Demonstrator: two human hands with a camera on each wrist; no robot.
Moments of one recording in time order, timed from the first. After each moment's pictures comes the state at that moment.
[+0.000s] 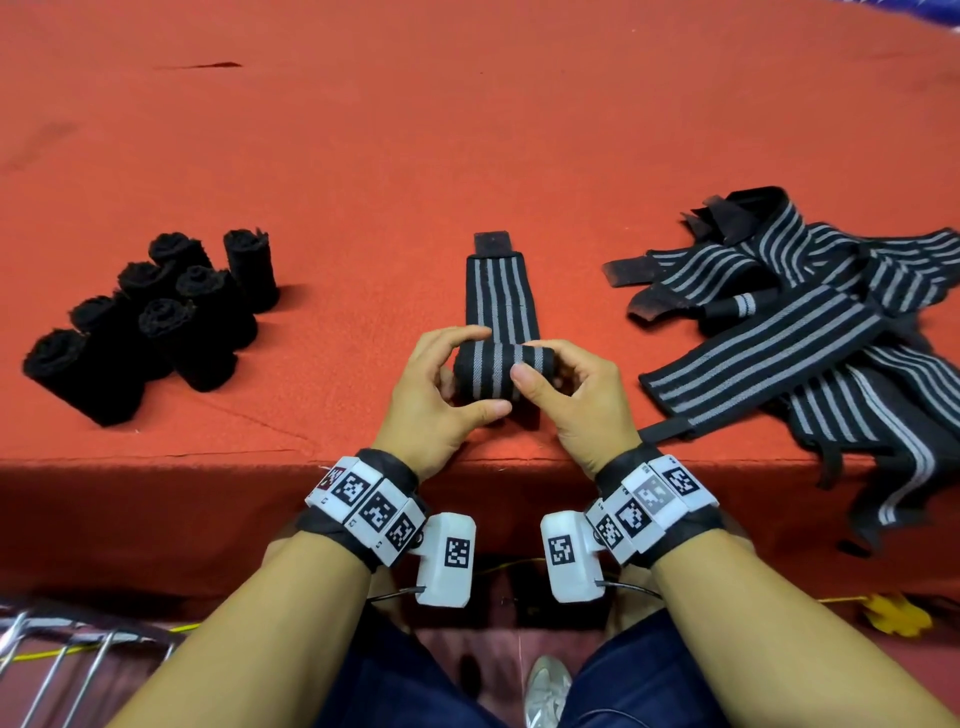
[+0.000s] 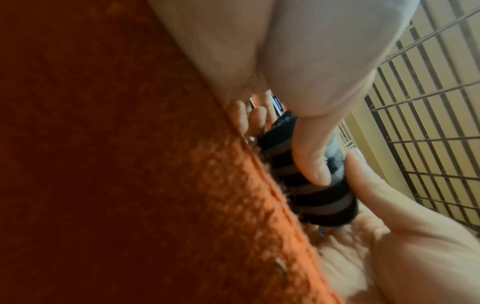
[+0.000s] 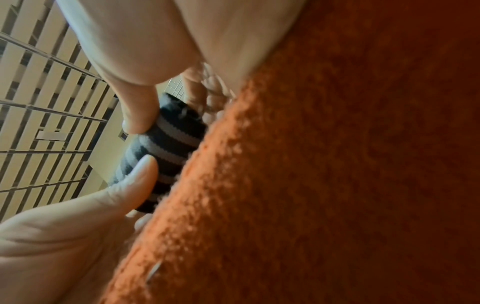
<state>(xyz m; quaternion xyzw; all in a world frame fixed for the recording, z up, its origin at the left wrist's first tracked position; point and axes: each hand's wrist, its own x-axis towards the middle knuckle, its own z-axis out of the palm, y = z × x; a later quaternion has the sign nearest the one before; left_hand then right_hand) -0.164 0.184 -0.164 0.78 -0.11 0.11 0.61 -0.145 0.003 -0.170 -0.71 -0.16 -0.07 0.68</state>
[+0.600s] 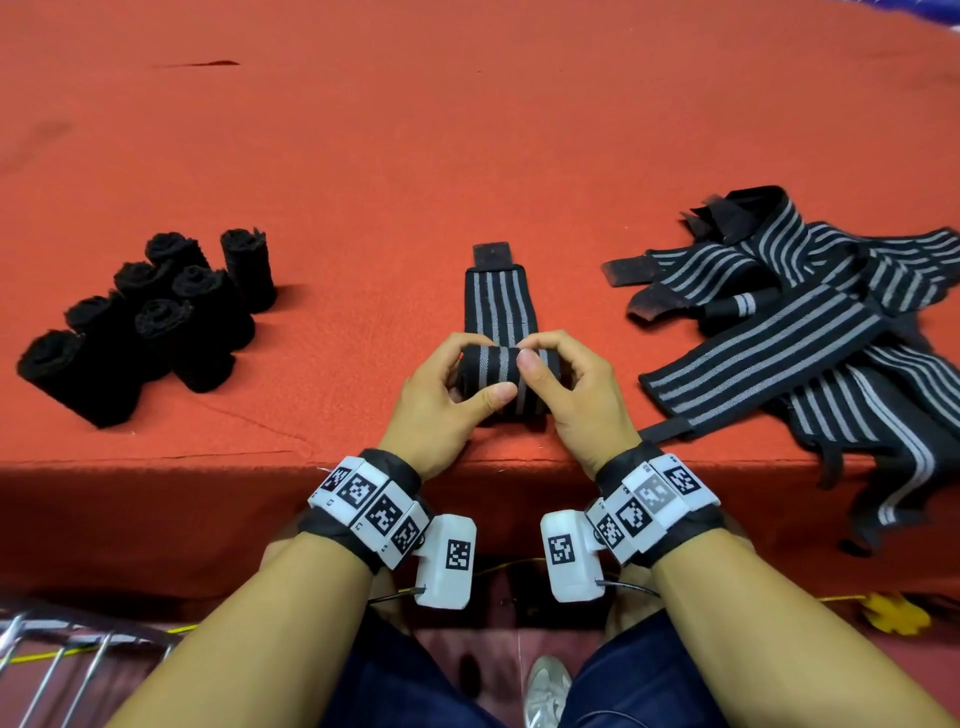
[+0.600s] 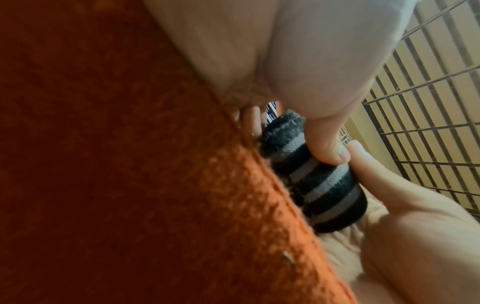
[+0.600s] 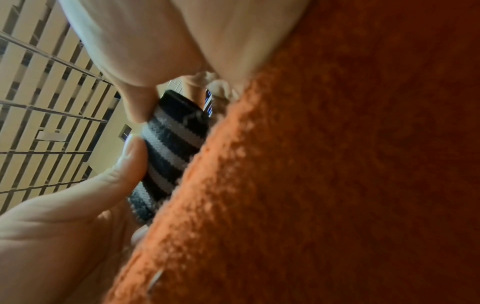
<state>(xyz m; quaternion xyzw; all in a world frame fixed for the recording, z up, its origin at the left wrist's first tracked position) -0.164 0.179 -0.162 0.78 -0.10 0.07 0.62 -0.140 0.004 -0.168 -0.74 -0.18 -0.09 0.64</state>
